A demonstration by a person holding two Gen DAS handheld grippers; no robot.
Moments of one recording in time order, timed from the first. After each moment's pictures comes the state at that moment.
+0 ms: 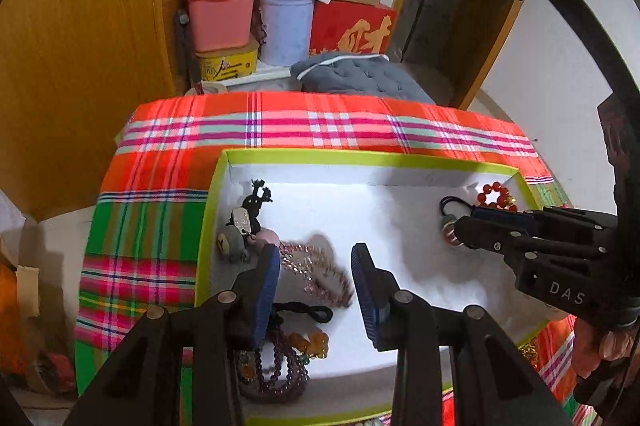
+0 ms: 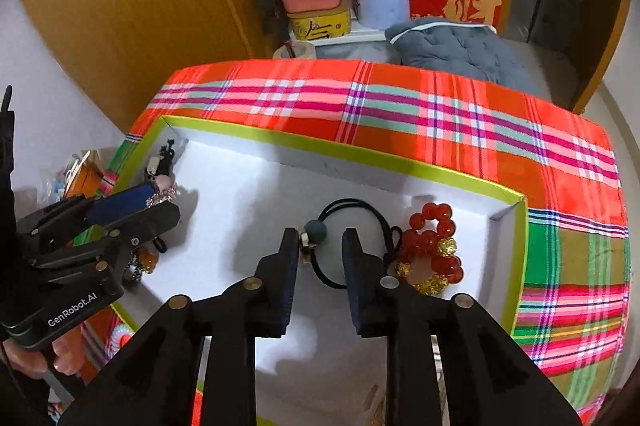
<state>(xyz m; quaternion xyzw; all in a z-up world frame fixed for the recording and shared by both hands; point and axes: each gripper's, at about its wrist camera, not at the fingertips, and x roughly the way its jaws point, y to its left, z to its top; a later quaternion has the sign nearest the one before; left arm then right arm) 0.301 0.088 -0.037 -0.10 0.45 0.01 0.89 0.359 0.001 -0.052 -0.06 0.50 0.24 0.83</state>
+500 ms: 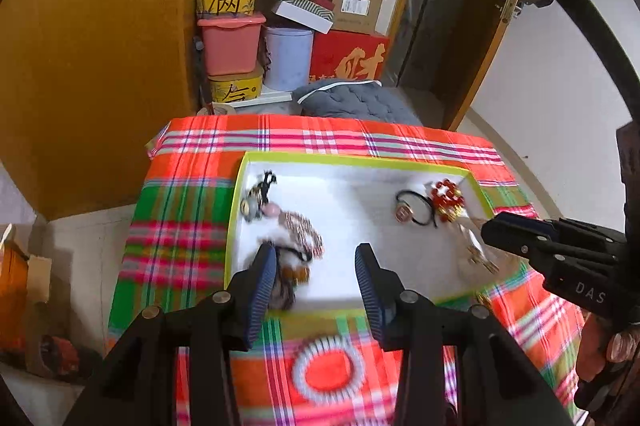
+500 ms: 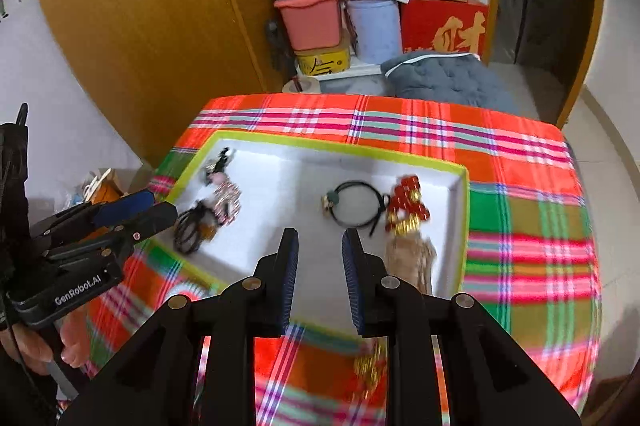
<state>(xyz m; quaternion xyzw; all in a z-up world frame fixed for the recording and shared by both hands) 0.223 0.077 0.014 -0.11 0.41 0.02 0.90 0.276 -0.025 0.004 -0.03 0.45 0.24 0.86</state>
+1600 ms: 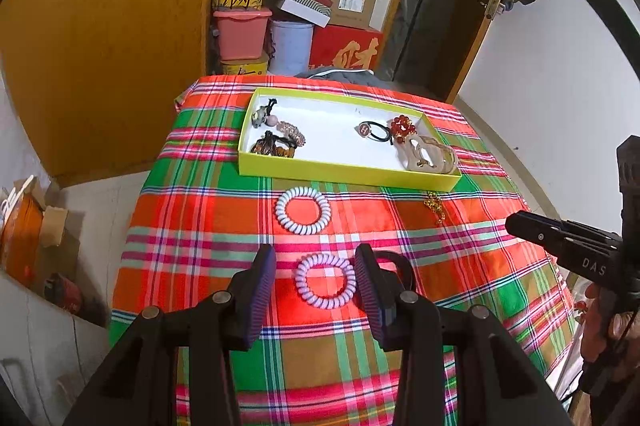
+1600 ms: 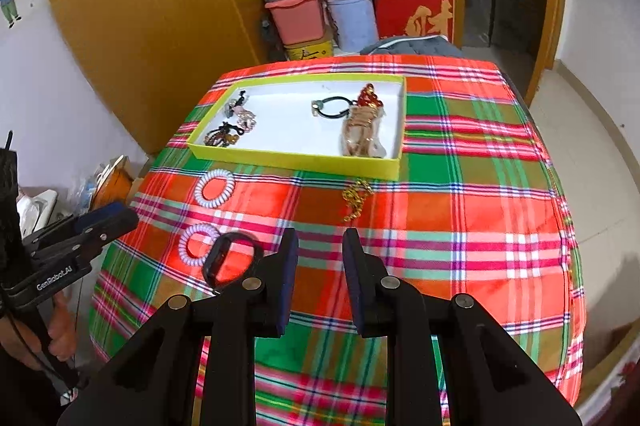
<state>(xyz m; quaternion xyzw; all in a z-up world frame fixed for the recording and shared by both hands) 0.082 0.042 0.021 -0.12 0.41 0.02 0.90 0.154 -0.096 0.006 0.00 0.45 0.21 0.87</state>
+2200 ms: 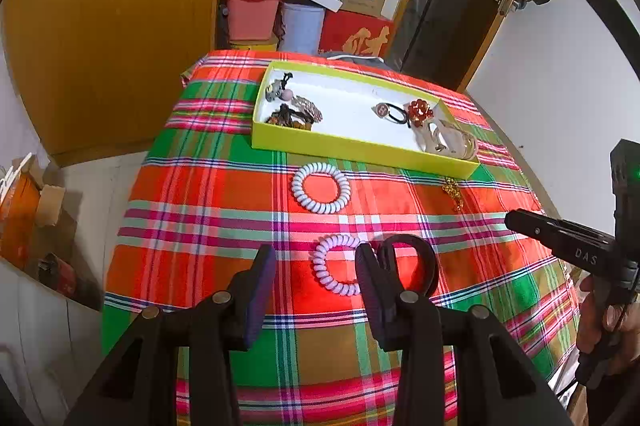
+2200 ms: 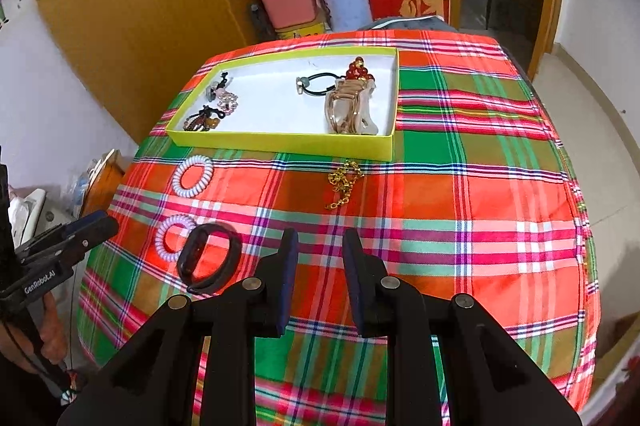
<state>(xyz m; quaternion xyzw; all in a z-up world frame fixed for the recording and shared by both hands) 0.085 0.054 -0.004 -0.14 0.43 0.03 0.89 0.172 -0.095 -0.023 0.00 0.47 0.21 0.86</state>
